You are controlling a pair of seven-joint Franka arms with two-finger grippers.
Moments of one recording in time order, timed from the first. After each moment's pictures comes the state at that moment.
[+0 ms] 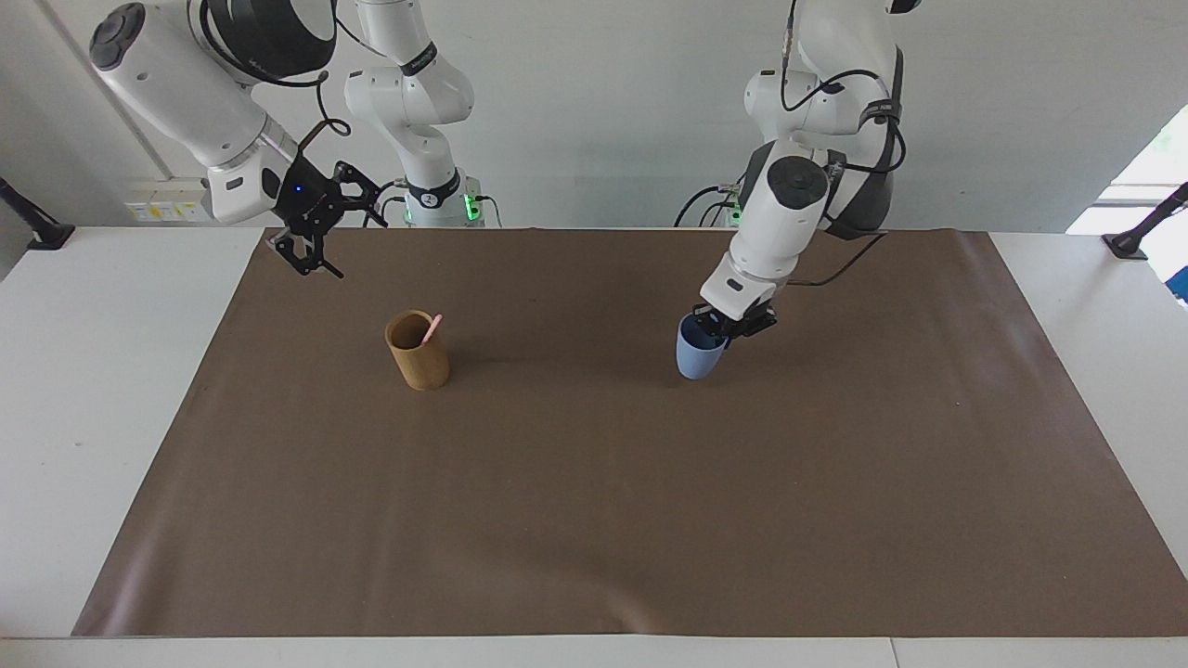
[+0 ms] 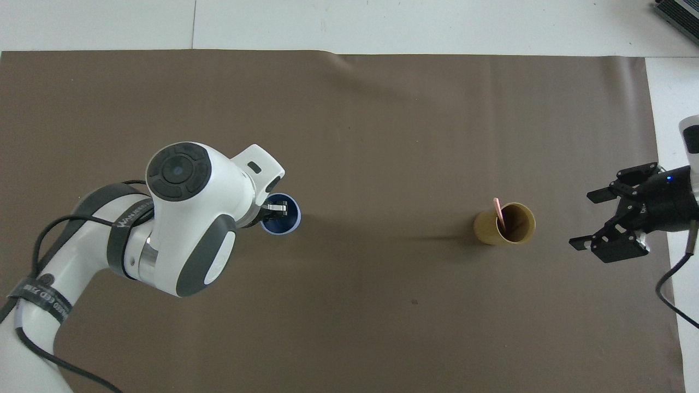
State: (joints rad) left arm -0.39 0.12 -0.13 -1.99 -0.06 2.12 -0.45; right arm 0.01 -0.10 -0.10 -1.85 0.32 1.60 -1.11
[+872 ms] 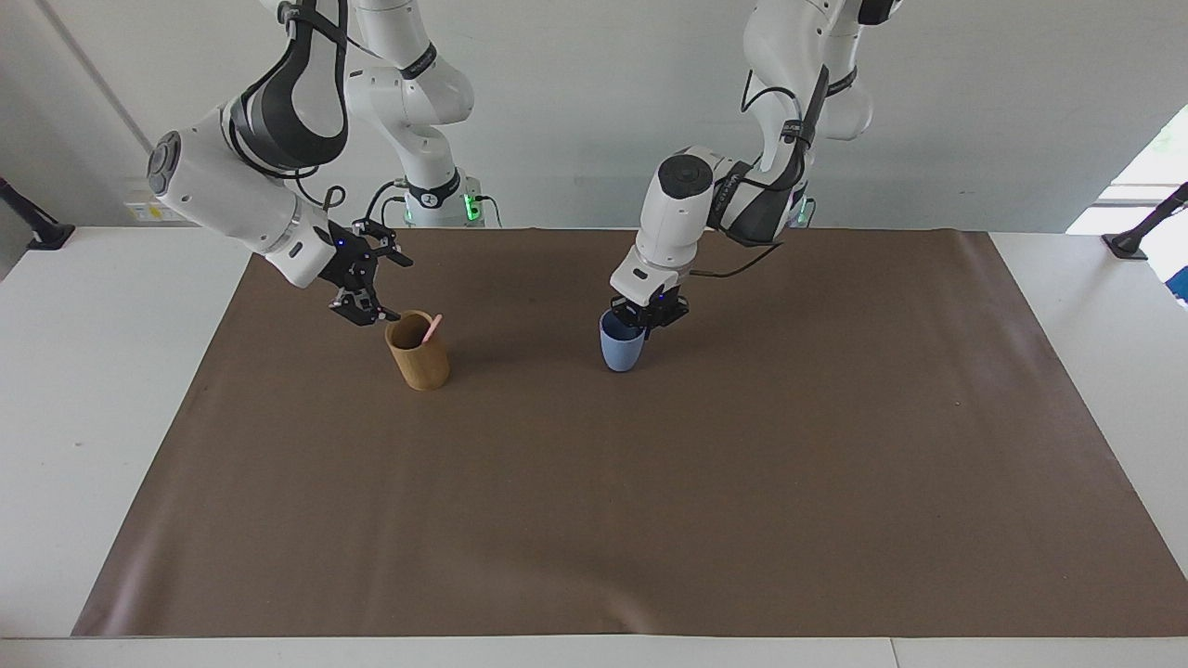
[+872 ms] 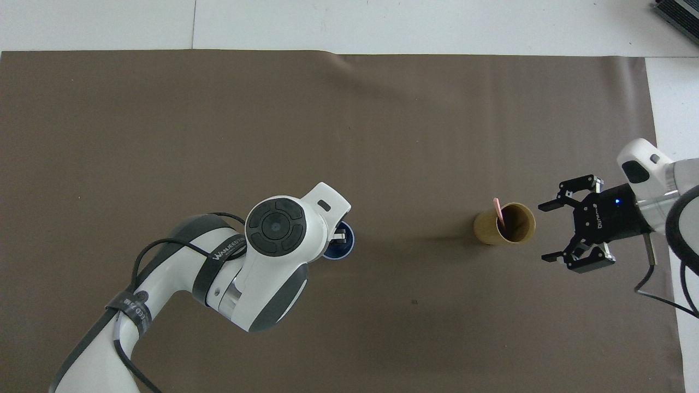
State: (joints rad) left arm -0.57 0.19 -0.12 -2.02 -0.06 2.27 -0.66; right arm 0.00 -0.02 -0.10 -2.00 0.52 1.73 -1.66
